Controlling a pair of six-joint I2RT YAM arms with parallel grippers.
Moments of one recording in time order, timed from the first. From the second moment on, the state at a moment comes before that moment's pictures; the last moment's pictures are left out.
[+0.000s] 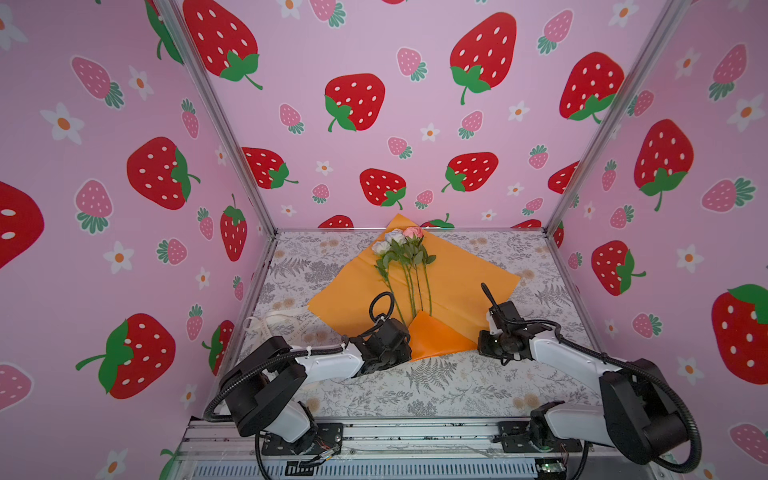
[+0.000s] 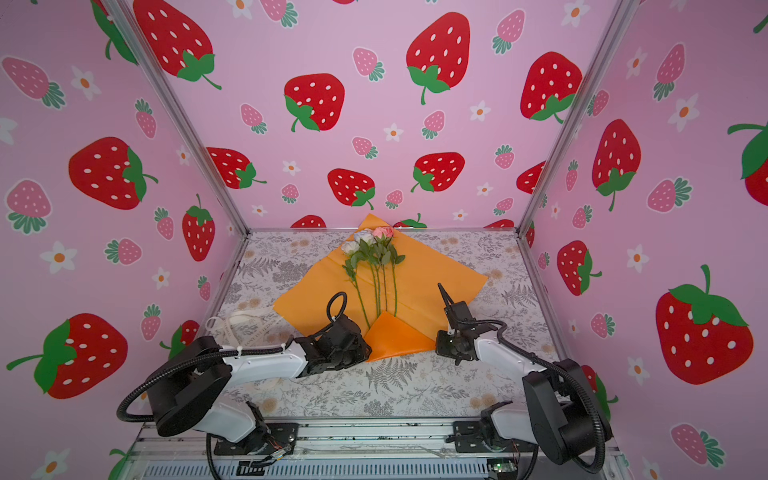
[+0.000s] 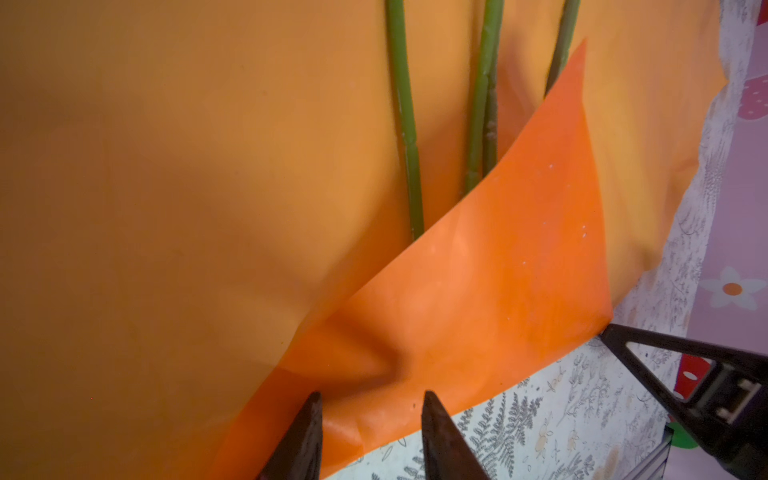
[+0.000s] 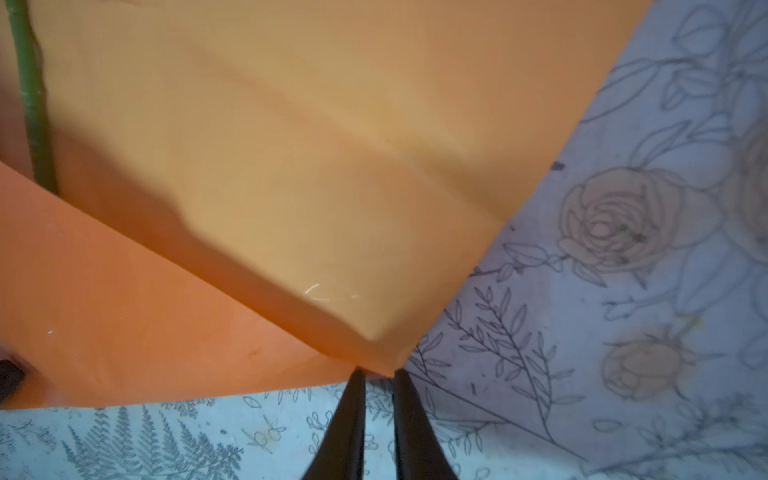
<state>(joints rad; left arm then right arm) -0.86 1.51 0.62 -0.05 0.00 -1.13 0.46 1.30 0.56 -0.45 -0.13 0.51</state>
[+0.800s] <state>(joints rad) -0.86 1.43 0.62 -0.13 0.02 -1.04 0.78 1.62 0.78 -0.28 -0.37 0.53</state>
